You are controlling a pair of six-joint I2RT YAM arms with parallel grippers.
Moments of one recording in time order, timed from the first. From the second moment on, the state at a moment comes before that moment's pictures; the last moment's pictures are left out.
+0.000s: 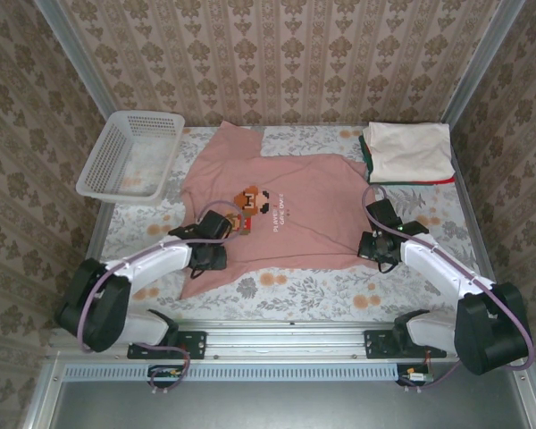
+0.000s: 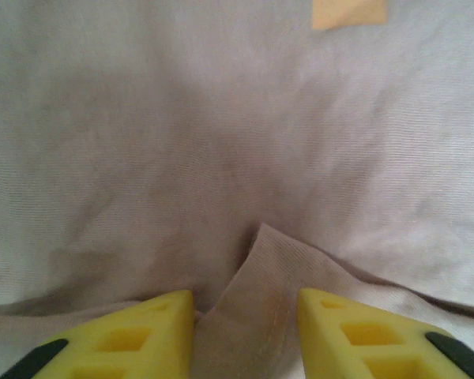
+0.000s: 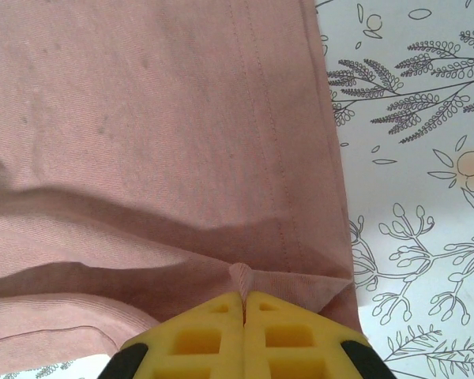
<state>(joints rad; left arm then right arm) -0.60 1.37 0.66 -0.61 -0.14 -0.53 0.25 1.21 0.68 -0.71 0.10 0.56</state>
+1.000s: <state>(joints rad) -0.62 1.27 0.67 -0.64 -0.16 -0.53 0.25 1.21 0.68 -0.69 0.09 0.56</state>
